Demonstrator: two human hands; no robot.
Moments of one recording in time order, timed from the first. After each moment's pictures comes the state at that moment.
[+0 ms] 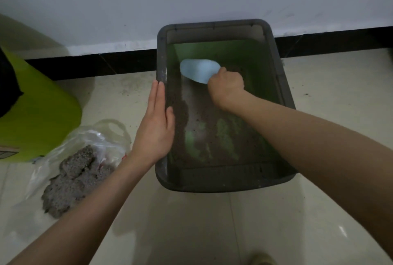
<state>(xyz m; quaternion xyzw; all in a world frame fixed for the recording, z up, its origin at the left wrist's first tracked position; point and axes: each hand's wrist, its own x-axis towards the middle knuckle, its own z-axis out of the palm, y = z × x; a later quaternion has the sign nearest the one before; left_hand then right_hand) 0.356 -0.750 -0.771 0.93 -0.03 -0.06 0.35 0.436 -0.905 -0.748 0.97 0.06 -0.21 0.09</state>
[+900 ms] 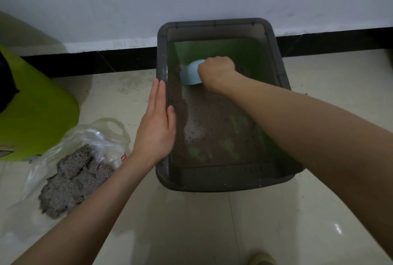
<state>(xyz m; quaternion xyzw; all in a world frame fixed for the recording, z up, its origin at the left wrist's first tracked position) 0.354 -0.752 -0.767 0.93 -0.02 -0.06 0.36 0.460 -0.892 -0.736 0.97 0.13 -0.18 0.11</state>
